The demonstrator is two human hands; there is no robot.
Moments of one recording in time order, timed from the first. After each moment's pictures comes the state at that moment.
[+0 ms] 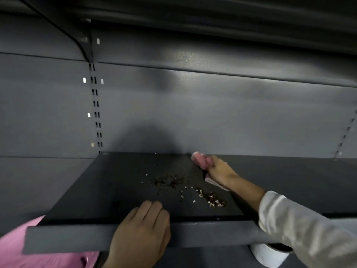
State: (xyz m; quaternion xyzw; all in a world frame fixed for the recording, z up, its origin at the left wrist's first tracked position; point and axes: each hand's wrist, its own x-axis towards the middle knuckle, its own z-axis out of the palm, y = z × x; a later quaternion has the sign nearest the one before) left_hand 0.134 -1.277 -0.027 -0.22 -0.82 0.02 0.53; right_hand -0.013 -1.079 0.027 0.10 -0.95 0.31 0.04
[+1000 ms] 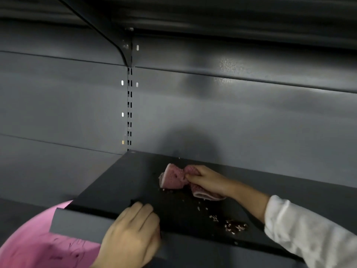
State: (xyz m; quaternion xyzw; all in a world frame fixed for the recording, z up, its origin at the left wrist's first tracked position) left_hand 0.145 -1.305 -0.025 -0.15 -0.85 0.02 0.51; right_hand -0.021 -1.148 0.036 0.37 -0.84 0.37 -0.14
